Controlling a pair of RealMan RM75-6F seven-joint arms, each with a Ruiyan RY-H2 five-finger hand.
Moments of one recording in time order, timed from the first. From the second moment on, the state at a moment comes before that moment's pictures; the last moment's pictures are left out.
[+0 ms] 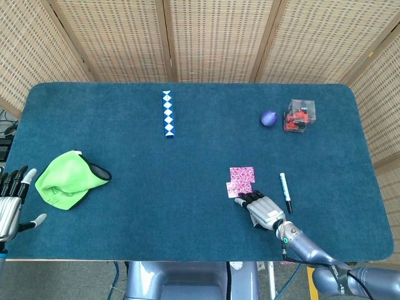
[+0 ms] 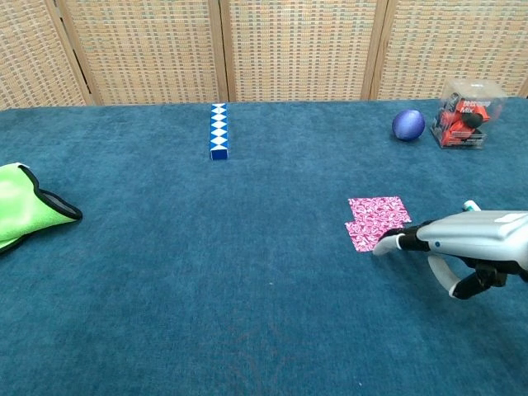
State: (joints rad) left arm -0.10 -1.12 -0.05 -1.64 1.45 1.46 0.16; right arm 0.71 -1.34 -0.01 -1.68 -1.08 0.72 -0.37
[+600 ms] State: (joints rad) left arm -0.10 -1.12 -0.05 -1.63 1.45 1.46 0.15; right arm 0.72 -1.40 0.01 -1.58 -1.07 0.74 -0.33
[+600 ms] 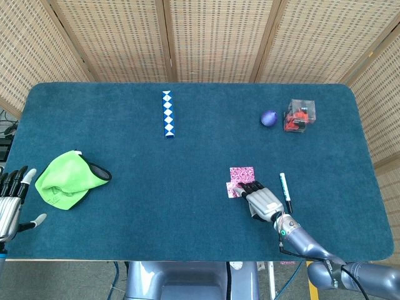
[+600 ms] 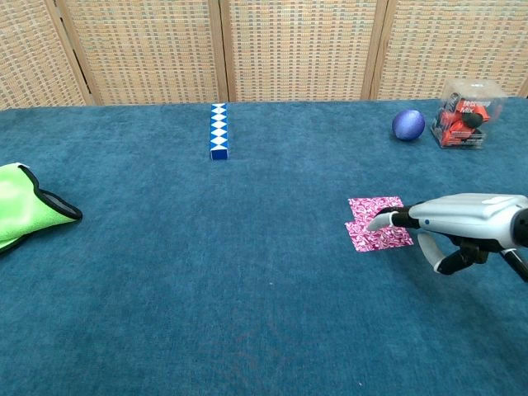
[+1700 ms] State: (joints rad) left arm -0.10 -1.12 -0.05 -1.64 1.44 1.45 0.15; right arm 0.75 -1.41 0.04 -1.58 -1.03 0.79 -0.35
